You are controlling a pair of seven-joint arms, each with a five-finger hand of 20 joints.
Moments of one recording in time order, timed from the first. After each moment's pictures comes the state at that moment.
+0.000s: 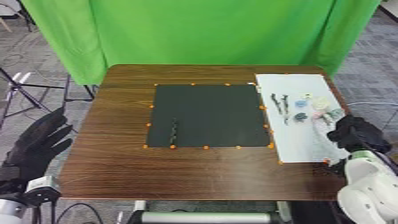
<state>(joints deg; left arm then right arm) 141.9 -64.3 -119.7 -128.8 48.4 0.4 1.7 -113.6 -51.5 92.7 -117.7 -134.2 0.3 38.9</state>
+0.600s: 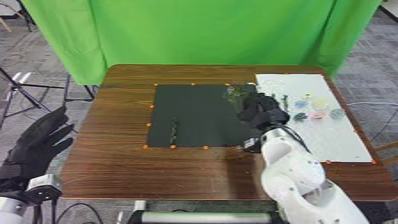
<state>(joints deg) 141.2 -63.7 -119.5 -128.8 48.4 0.3 0.8 -91.2 -64.6 63.1 -116.9 -138.4 -5.0 34.0</state>
